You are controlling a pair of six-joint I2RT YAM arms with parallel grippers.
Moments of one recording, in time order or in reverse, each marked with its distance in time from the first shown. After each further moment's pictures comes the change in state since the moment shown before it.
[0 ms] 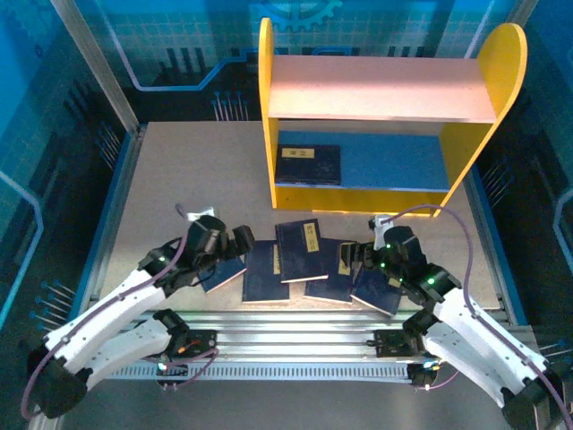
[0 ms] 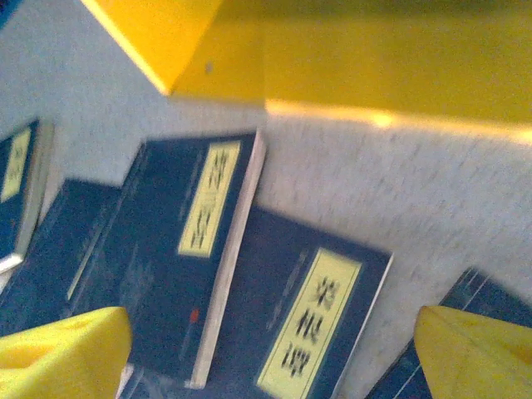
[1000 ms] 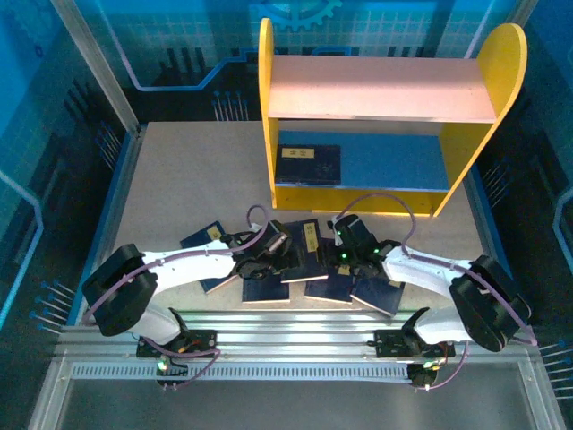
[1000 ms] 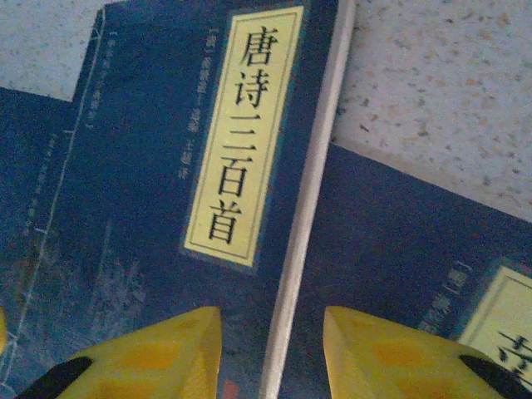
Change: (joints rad) left arm -0.213 0.607 0.119 0.267 0.149 -0.142; right arm 0.126 0.649 0.124 0.289 -0.055 0.099
